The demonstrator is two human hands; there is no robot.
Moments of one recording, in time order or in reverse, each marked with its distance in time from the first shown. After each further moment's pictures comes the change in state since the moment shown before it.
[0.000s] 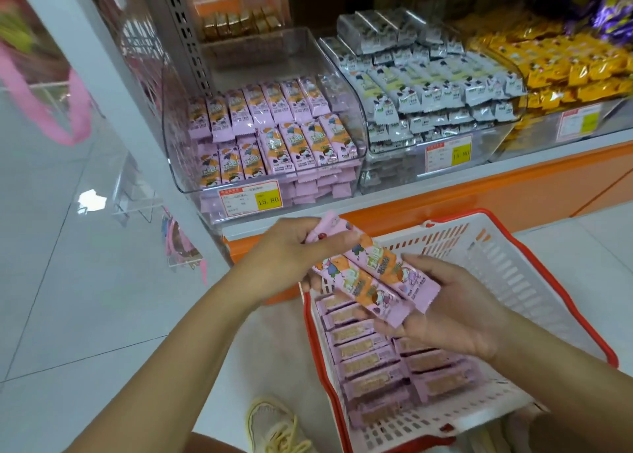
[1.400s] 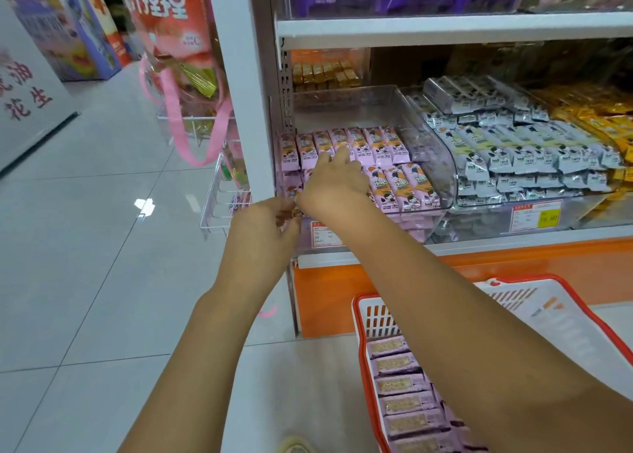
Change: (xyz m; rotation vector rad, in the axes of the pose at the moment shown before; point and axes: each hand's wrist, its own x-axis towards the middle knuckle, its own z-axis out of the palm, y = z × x) left_hand -0.019 -0.019 -0.100 0.504 0.812 0.147; right_hand 0.217 -0.033 0.195 -2.184 0.903 -0.237
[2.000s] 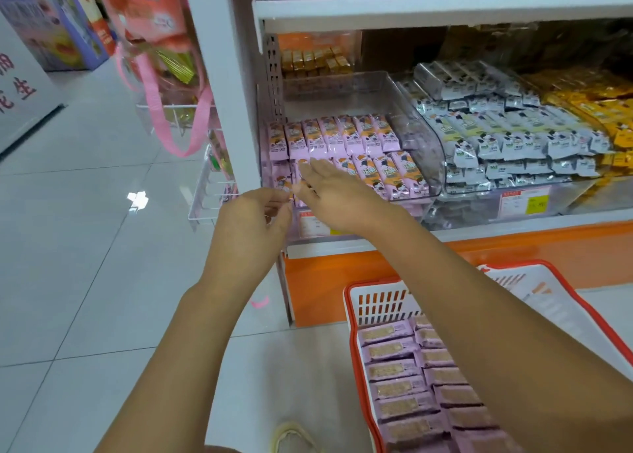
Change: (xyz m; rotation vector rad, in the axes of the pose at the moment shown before) left_hand -0.003 0.001 0.002 -0.037 0.020 0.012; right_hand -0.014 0.052 0.013 0.120 -0.093 -0.506
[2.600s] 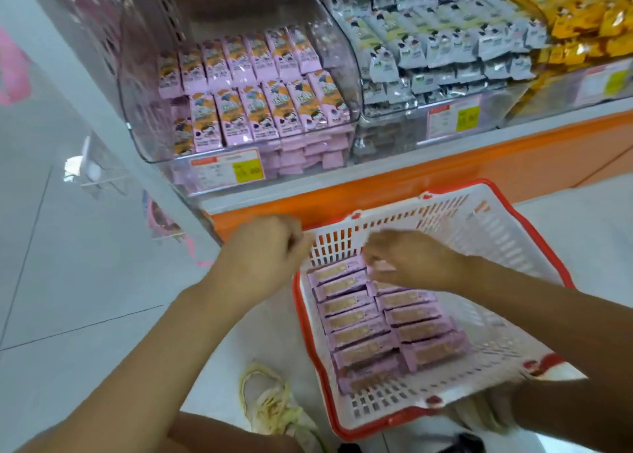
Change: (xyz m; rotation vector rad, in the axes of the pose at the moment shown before) left_hand -0.051 0.019 0.095 0.301 -0.585 0.315; right_hand -0.169 0.170 0.106 -0.050 -0.104 -0.159
